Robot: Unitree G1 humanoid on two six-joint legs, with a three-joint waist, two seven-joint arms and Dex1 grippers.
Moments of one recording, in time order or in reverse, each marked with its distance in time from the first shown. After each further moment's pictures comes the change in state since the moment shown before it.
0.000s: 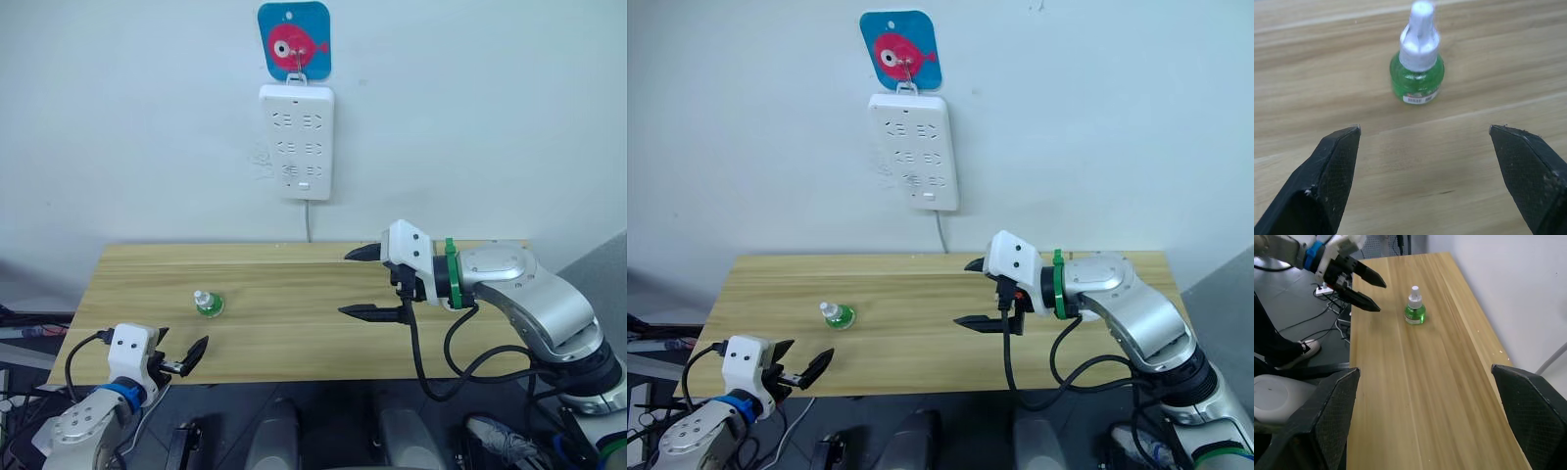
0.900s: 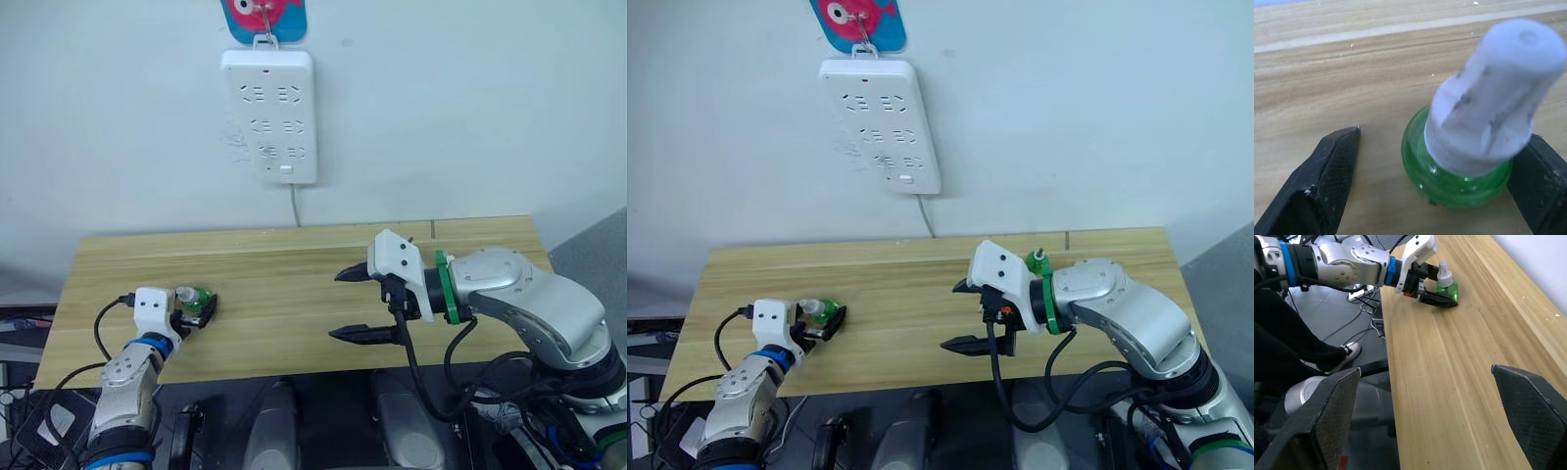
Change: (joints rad) left arm -0.354 -0.035 -0.063 0.488 0.046 -0.285 0.060; right arm -0.030 -0.014 -0.003 -0.107 0.185 0.232 -0.071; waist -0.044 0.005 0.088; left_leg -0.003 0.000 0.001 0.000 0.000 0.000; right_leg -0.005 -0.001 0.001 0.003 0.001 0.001
